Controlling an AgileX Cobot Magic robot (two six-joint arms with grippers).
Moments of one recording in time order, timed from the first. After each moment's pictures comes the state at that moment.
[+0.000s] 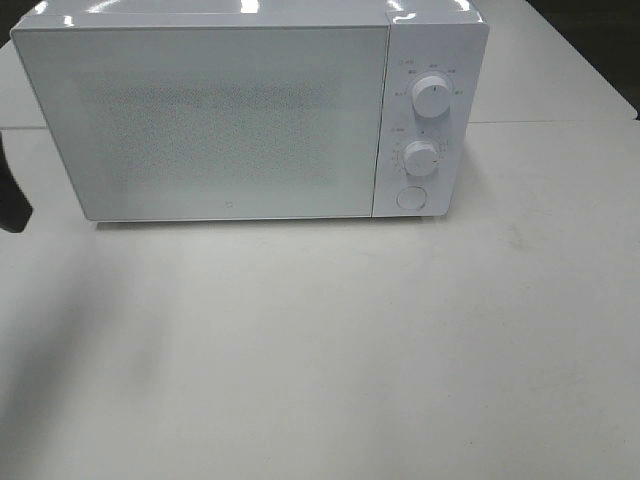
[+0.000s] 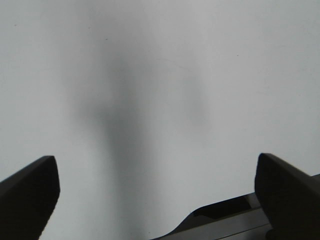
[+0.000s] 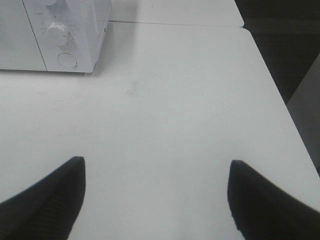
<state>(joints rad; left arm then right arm) -0.12 1.34 -1.00 -0.25 1.03 0.15 0.04 0.00 -0.50 -0.09 1.01 0.06</state>
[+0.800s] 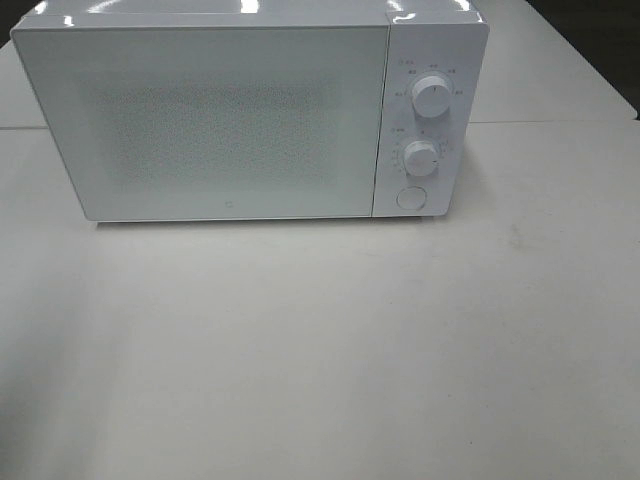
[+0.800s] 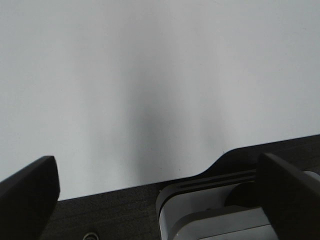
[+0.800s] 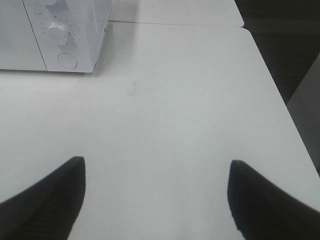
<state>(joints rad) -0.08 0.75 -0.59 -0.14 1.05 0.14 0.04 0.00 -0.50 -0.09 1.01 0.06</state>
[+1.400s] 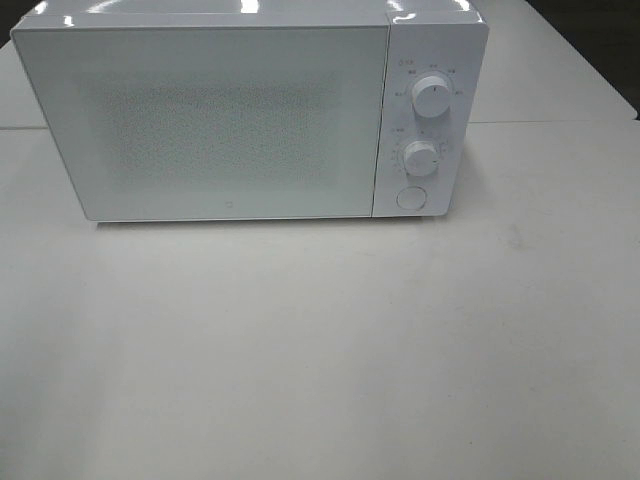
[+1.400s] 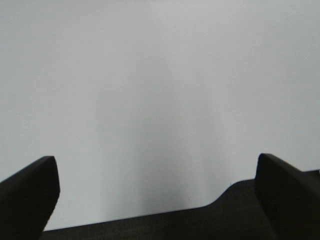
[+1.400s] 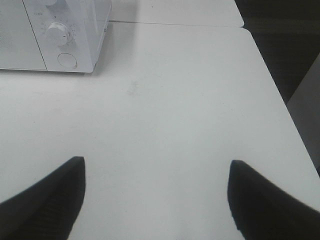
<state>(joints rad) -0.08 0.36 -0.52 -0.10 1.07 0.09 0.04 0.00 -0.50 -0.09 1.01 0.06</state>
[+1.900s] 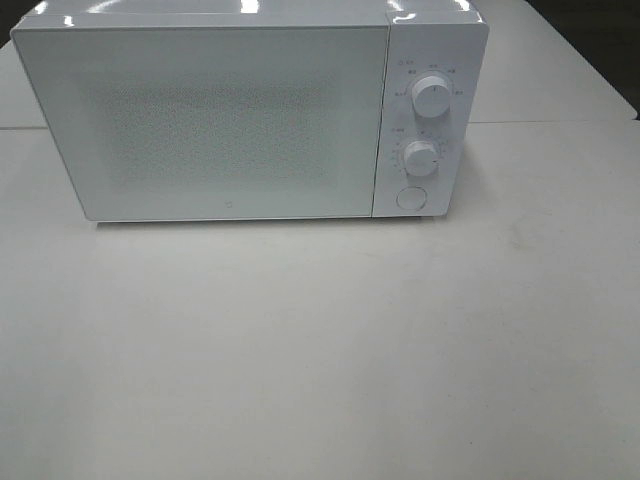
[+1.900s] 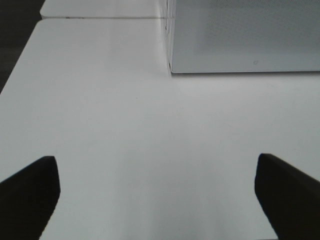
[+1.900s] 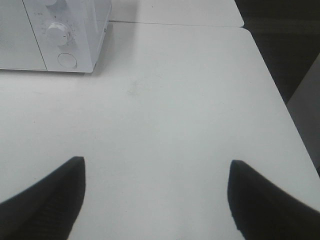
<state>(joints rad) 0.03 0.01 -0.52 -0.09 1.07 0.09 0.04 0.00 -0.50 -0.09 1.01 0.06</state>
